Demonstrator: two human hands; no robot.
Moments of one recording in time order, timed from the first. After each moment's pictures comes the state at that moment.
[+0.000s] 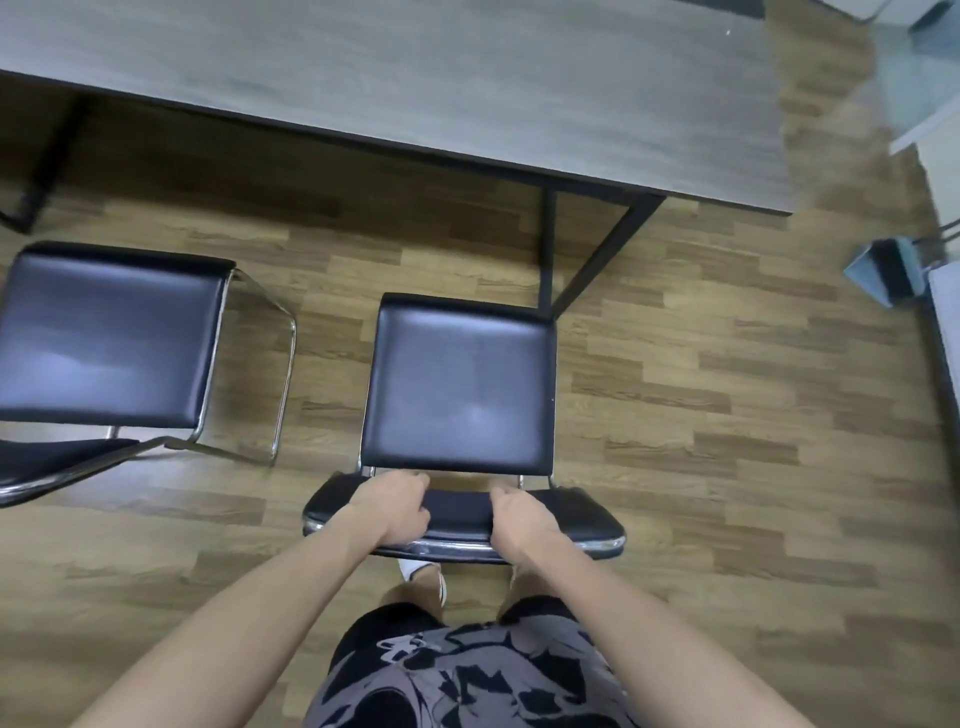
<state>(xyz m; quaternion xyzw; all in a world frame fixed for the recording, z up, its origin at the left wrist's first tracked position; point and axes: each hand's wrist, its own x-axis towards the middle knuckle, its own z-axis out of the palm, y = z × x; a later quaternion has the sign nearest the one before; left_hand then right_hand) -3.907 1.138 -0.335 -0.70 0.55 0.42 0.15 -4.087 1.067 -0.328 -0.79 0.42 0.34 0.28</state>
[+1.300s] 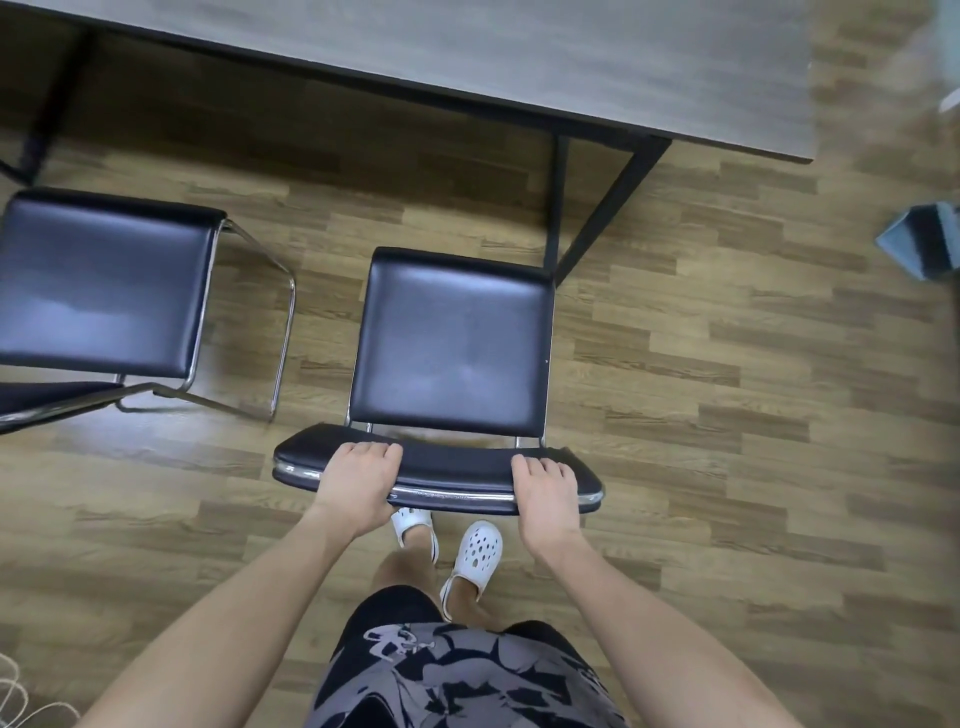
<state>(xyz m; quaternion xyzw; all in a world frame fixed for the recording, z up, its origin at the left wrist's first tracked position) -3.940 1.190 -0.369 -0.73 0.61 0.24 0.18 -4.171 1.082 -0.353 -0.86 0.43 0.23 0.15</state>
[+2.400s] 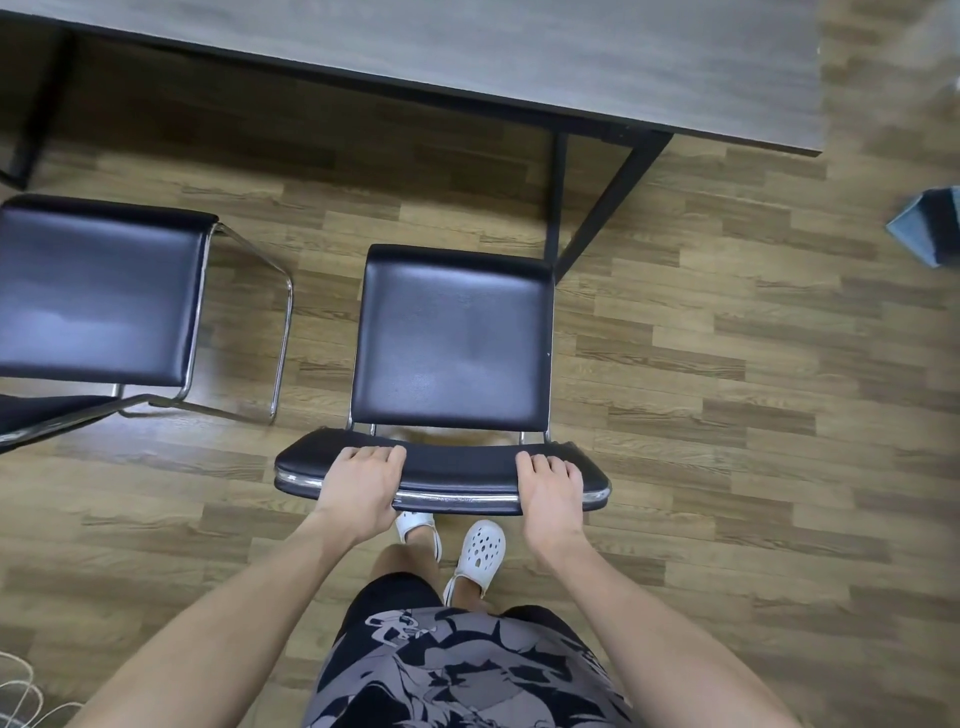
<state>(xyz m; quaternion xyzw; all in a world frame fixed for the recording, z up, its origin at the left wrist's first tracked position) -3.940 1.171 -0.364 -0.73 0.61 0.25 0.18 -4.162 1.060 -0.342 -0.84 0.44 0.25 0.17</state>
